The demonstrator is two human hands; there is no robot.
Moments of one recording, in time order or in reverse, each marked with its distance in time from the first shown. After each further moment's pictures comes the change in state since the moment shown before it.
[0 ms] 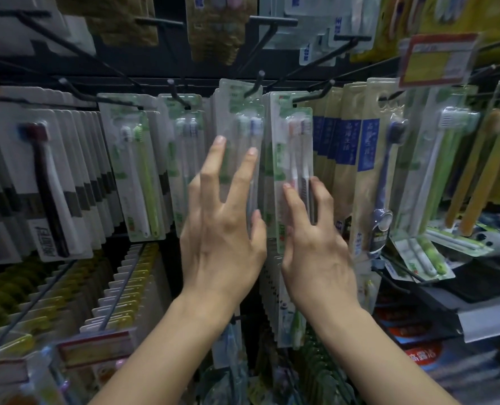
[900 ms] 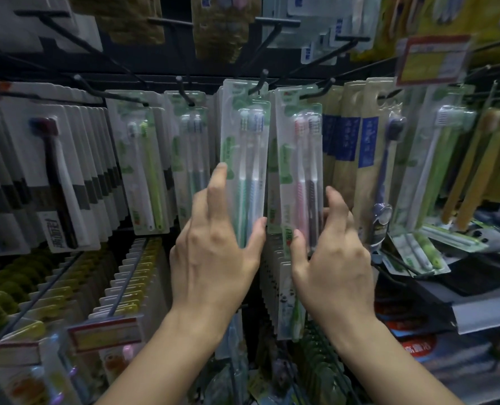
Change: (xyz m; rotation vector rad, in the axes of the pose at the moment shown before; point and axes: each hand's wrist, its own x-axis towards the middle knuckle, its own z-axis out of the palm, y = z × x) left_hand -0.023 0.001 -0.023 -0.013 -0.049 -0.158; right_hand -0.019 0.005 -0.018 0.091 0.129 0.065
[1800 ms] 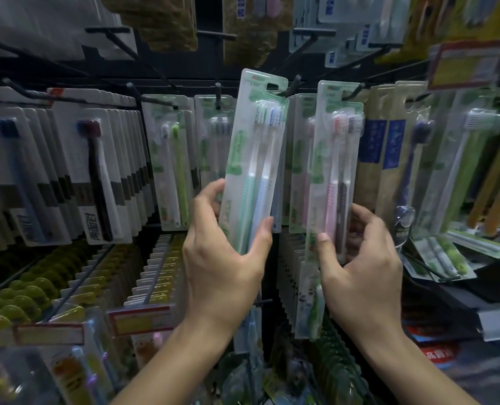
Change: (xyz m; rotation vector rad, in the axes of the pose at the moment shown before) left_hand -0.013 -0.009 -0.022 -0.432 0.163 -0.161; right_hand -0.013 -0.003 -0.007 0.361 0.064 0.121
